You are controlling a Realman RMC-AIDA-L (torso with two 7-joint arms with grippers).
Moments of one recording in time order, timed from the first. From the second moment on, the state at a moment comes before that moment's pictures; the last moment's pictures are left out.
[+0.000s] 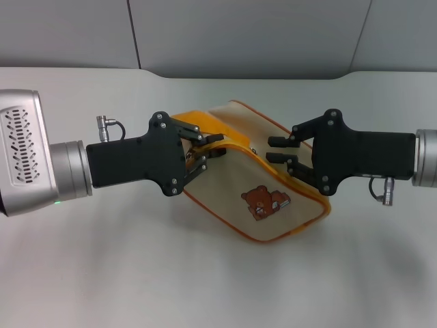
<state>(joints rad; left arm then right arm) -0.65 -2.07 0.72 0.45 1.83 1.54 -0.43 0.66 2.08 -0.64 -0.58 -1.98 -1.60 0.64</state>
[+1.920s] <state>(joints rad) -0.65 -2.07 0.72 0.45 1.78 1.53 -0.45 0.70 2.08 -0.87 -0.59 -2.00 -1.53 0.73</state>
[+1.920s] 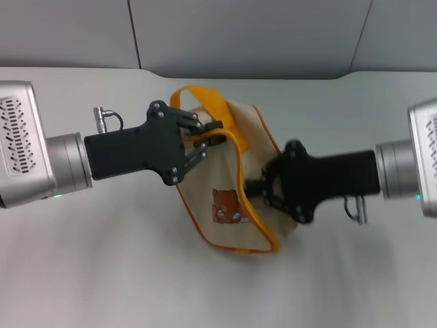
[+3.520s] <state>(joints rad) -0.45 -2.04 0.65 0.38 1.70 1.56 -1.03 0.51 2.04 -0.55 -0.44 -1.87 -1.76 1.00</state>
